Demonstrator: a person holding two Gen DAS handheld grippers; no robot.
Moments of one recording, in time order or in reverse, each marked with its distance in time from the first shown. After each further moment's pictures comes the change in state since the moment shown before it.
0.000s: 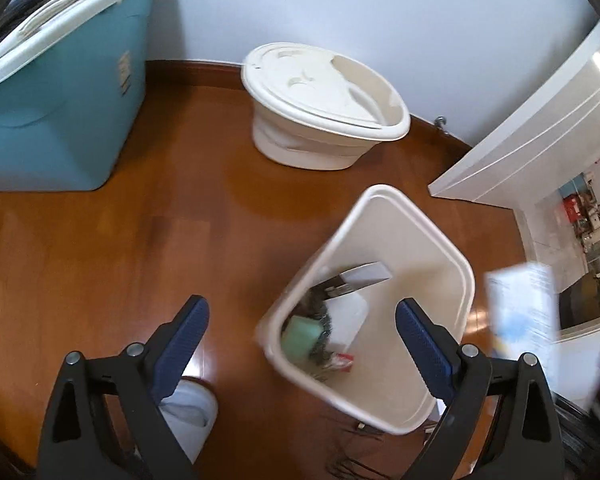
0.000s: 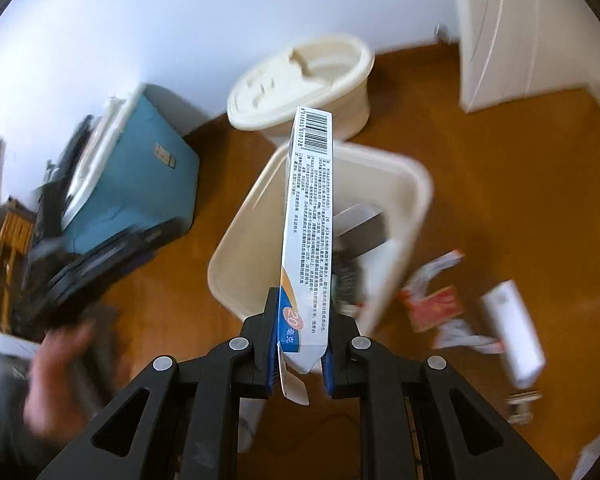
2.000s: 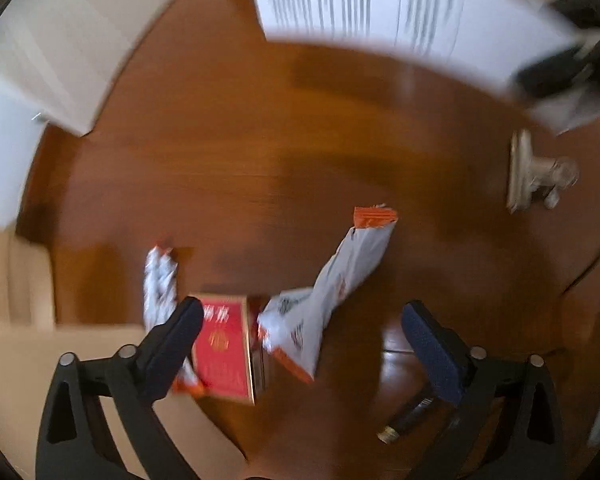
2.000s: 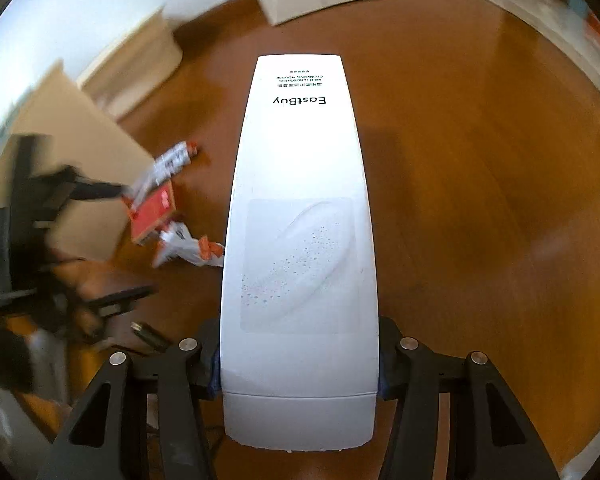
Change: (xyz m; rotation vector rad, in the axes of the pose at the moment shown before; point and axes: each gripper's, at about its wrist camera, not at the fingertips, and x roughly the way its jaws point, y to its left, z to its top) left arm 0.265 -0.304 -0.304 1.559 0.262 0.045; right arm 0.040 -0.370 -0.211 0.108 -0.073 -0.160
